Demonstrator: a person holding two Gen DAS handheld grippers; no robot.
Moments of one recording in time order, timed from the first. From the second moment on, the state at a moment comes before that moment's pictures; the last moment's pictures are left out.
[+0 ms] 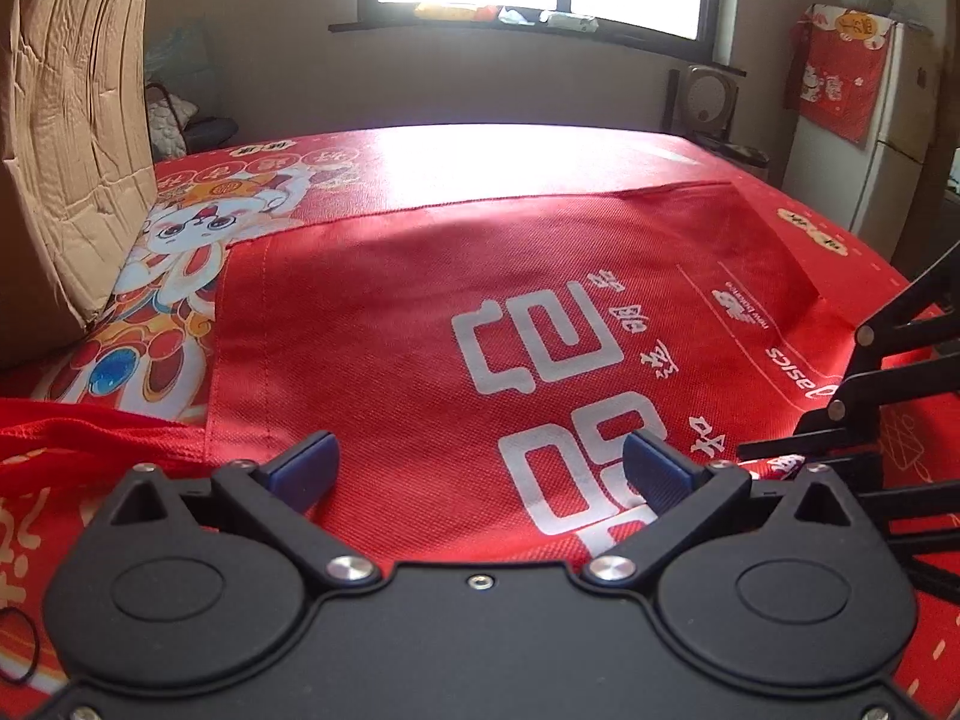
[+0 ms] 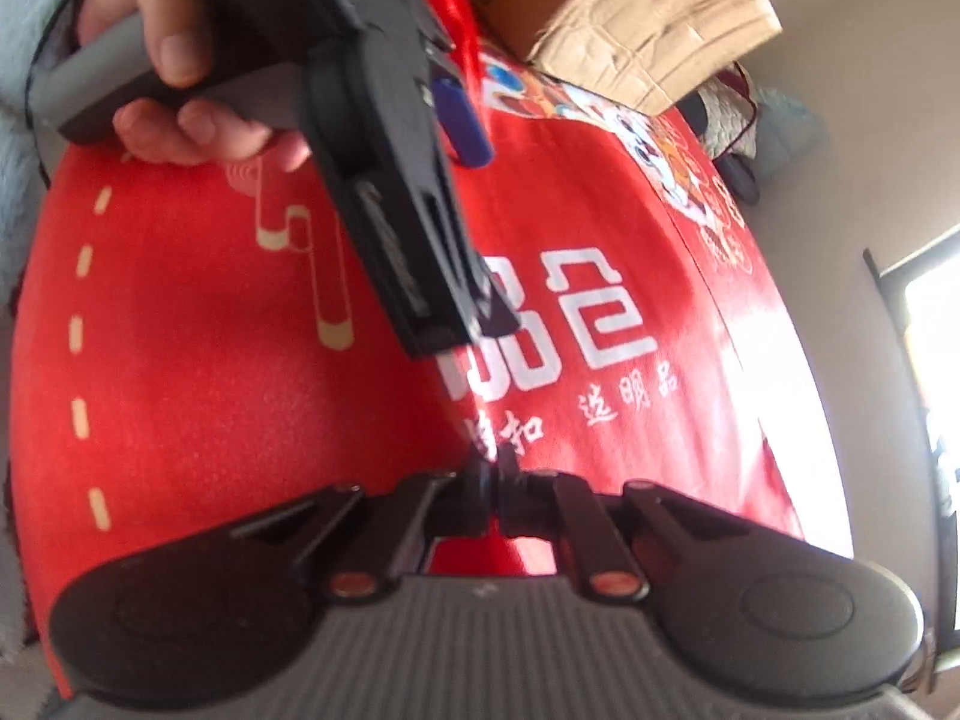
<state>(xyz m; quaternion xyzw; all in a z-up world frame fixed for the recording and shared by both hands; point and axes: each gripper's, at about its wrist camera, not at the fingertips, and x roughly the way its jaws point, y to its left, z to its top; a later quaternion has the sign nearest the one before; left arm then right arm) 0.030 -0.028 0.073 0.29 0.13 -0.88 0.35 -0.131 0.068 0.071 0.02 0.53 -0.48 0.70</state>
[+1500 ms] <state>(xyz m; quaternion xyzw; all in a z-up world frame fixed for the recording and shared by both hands) 0.032 0.018 0.069 0.36 -0.14 -0.89 0.24 -0.164 0.068 0.084 0.16 0.42 -0.49 0.75</state>
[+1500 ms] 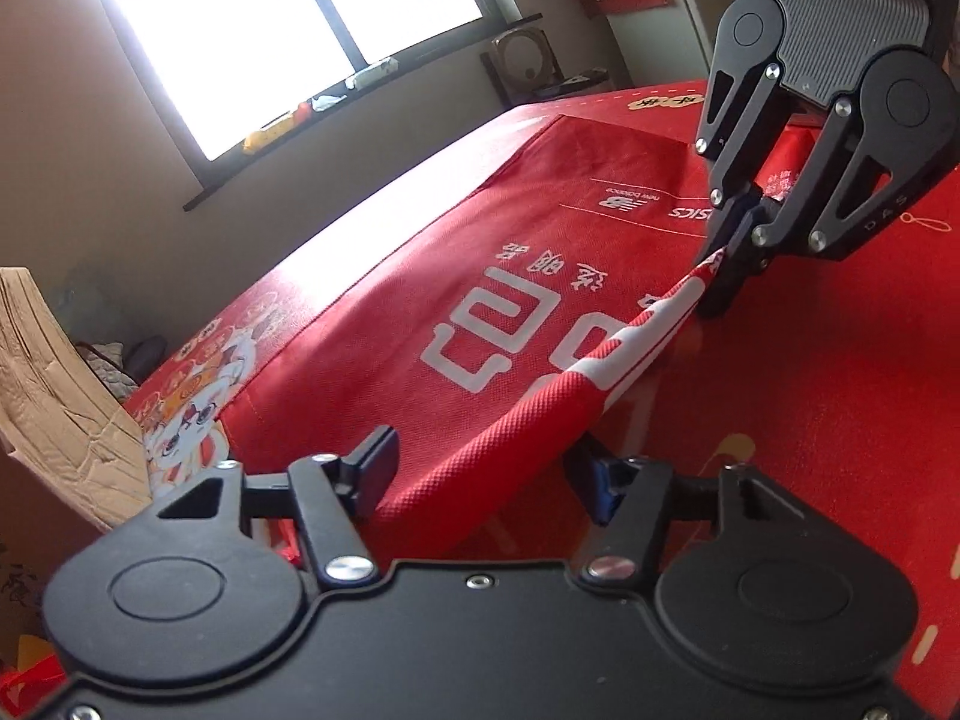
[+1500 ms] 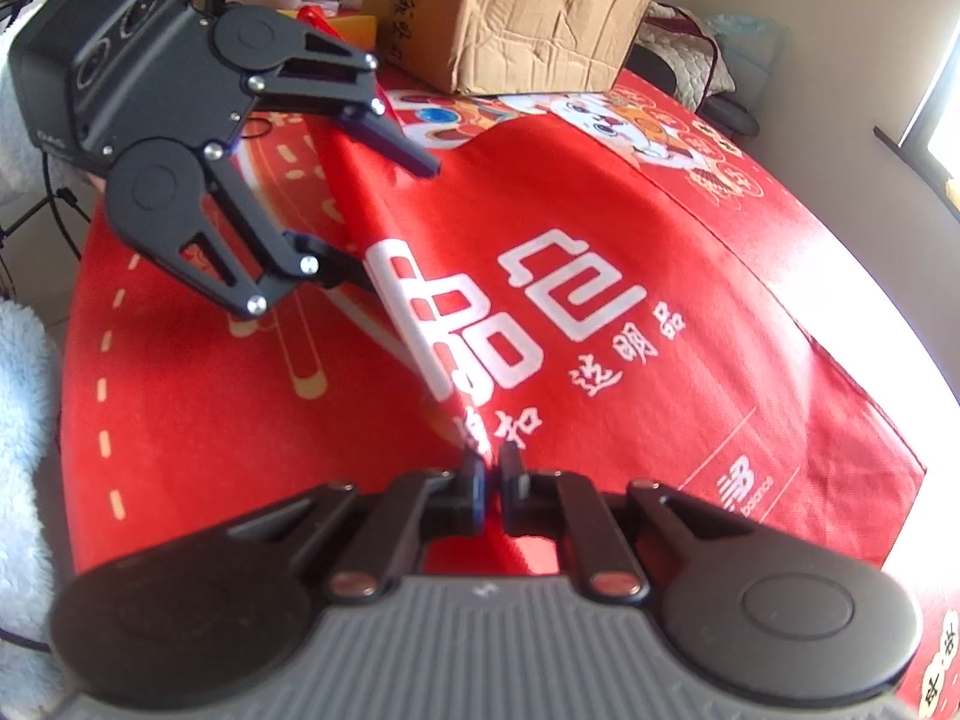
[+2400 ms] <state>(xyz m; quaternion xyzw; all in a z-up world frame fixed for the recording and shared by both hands) 0.075 -0.071 0.070 0.33 0.36 -0.86 0.16 -0.169 0.069 0.087 0.21 0.40 -0.51 0.74</state>
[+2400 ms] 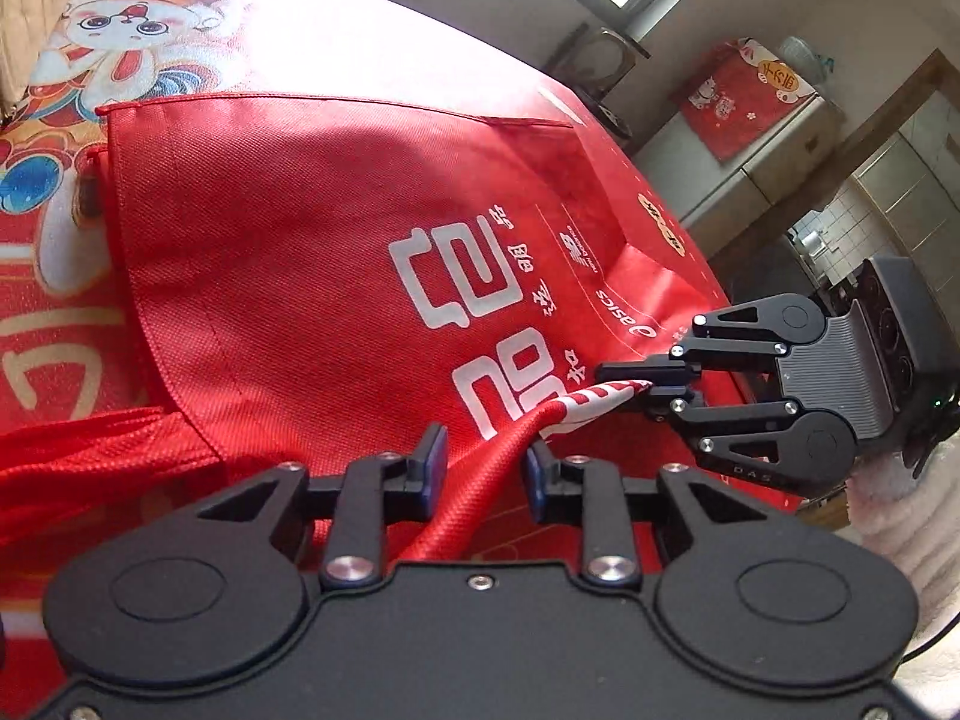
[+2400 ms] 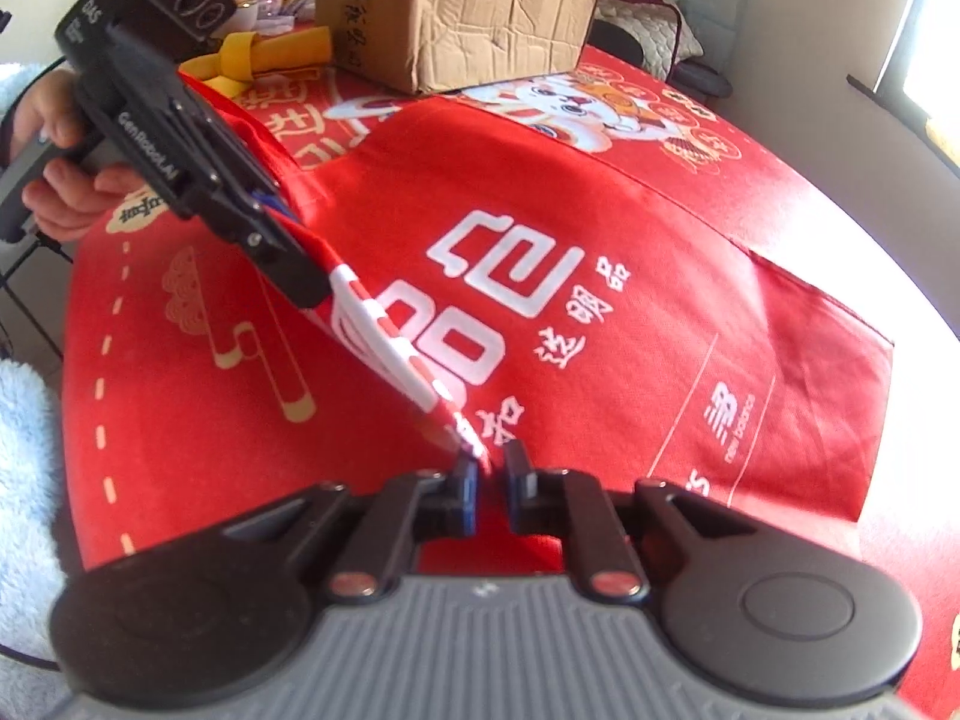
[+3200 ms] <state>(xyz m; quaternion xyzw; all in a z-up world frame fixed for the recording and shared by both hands) 0.075 -0.071 0.059 0.31 0.36 -0.86 0.16 -0.253 0.081 0.075 0.12 0.43 -0.51 0.74</state>
